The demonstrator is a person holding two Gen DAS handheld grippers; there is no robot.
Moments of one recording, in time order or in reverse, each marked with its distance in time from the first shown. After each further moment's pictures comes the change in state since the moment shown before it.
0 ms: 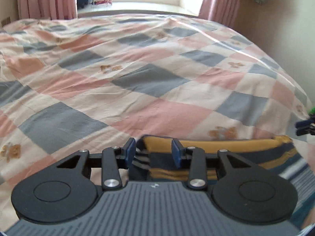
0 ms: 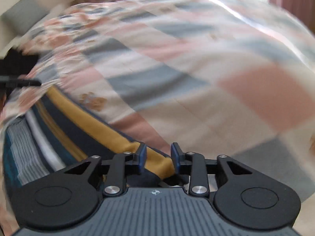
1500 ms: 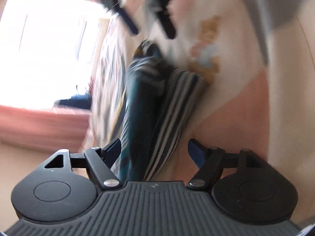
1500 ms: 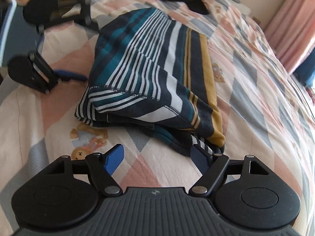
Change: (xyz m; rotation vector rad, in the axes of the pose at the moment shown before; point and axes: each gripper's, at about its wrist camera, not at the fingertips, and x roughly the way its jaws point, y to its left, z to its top) left arm 0.043 -0.457 -0.265 1.172 0.064 0.696; right arm -0.058 -0.010 -0.143 -1.163 -0.018 0.270
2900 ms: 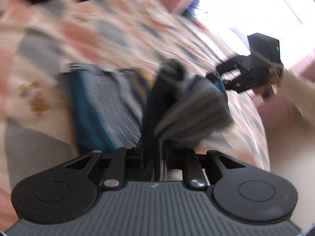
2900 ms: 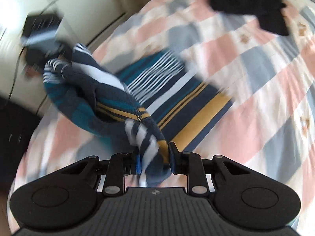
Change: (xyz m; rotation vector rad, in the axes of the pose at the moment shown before) left arm 0.084 0.222 -0.273 -2.203 0.280 -0.473; right arm 0.156 -0.269 0.293 -0.190 0.120 0.698
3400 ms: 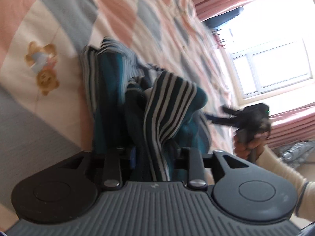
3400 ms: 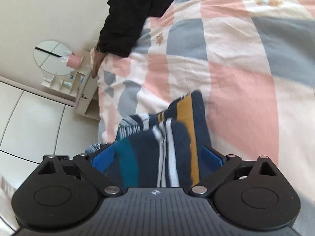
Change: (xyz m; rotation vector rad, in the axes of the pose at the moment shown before) left arm 0.037 0.051 0.032 -0.195 0.029 -0.173; right arm 0.055 -0.083 -0.082 0.861 -0.416 0.237
